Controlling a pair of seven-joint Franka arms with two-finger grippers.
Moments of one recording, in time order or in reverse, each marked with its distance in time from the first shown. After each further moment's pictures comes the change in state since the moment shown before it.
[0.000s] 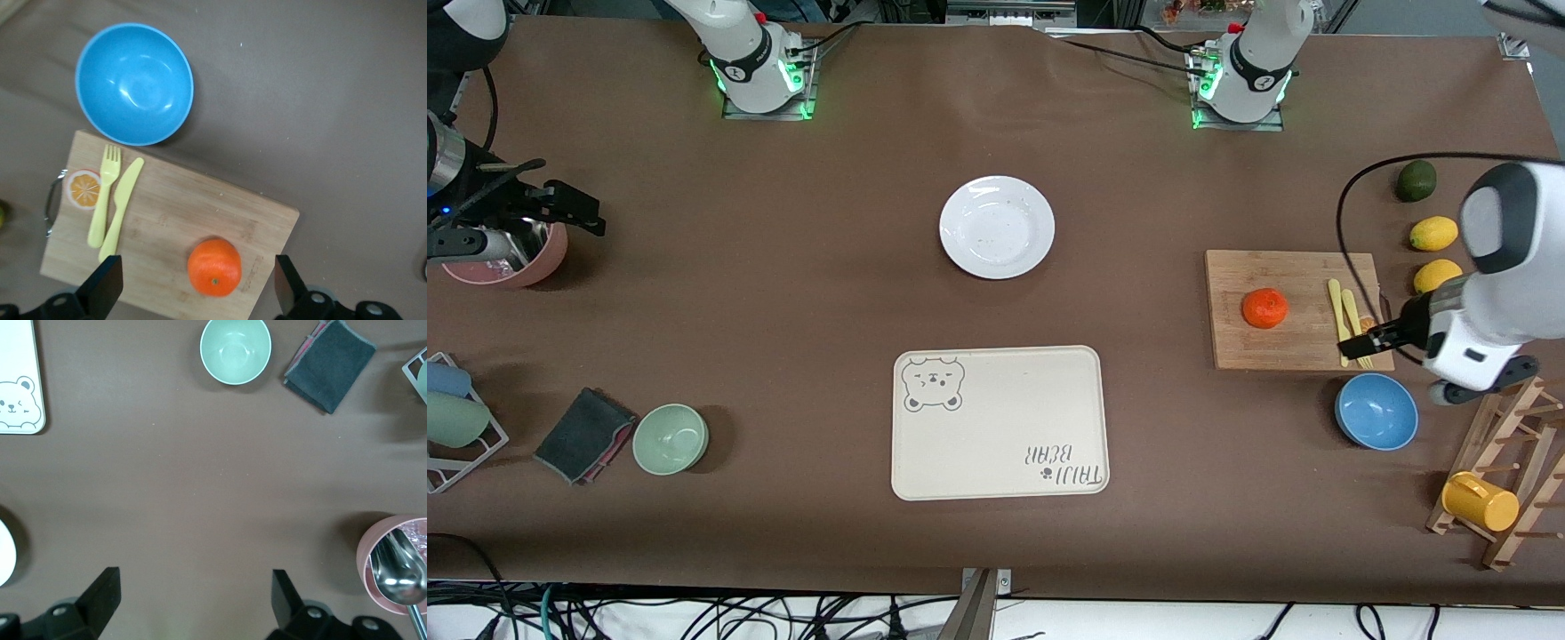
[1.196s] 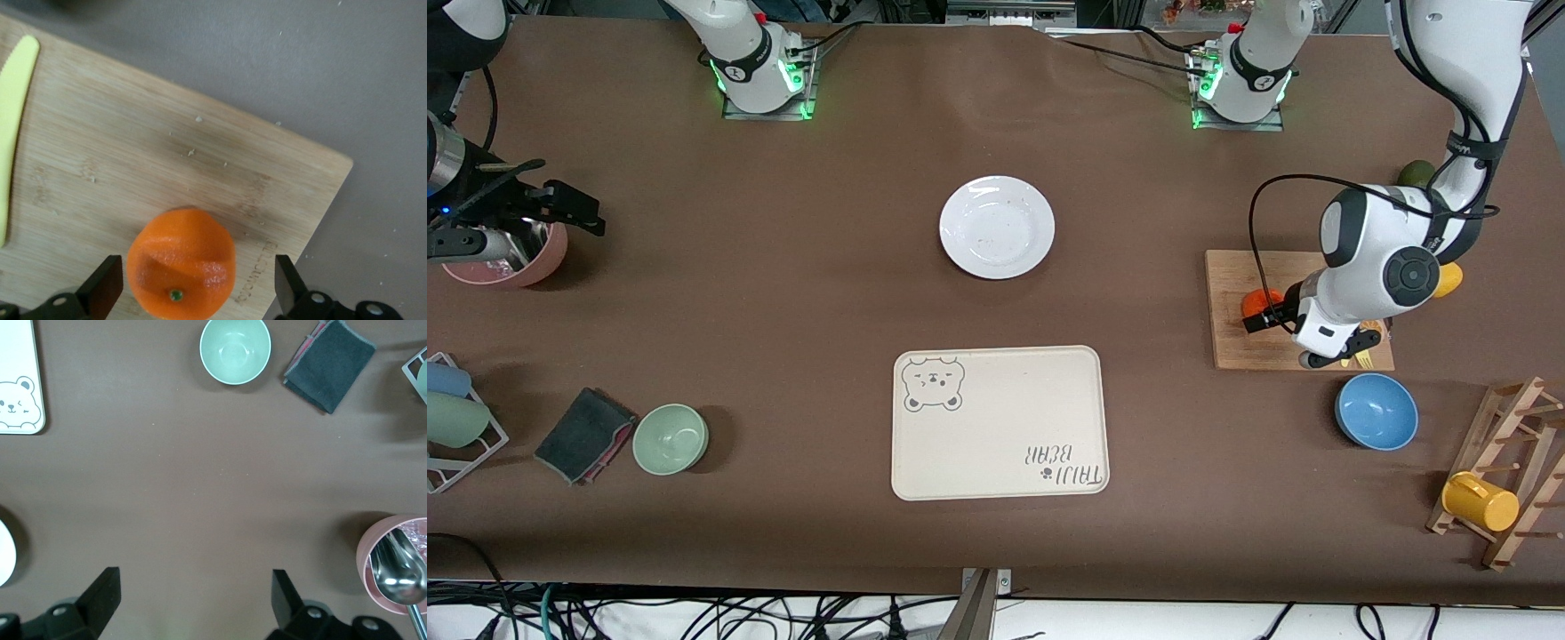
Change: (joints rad) left arm -0.005 0.001 -0.076 -0.400 0.010 0.314 -0.102; right arm 0.000 0.000 0.000 0.000 0.000 0.000 0.000
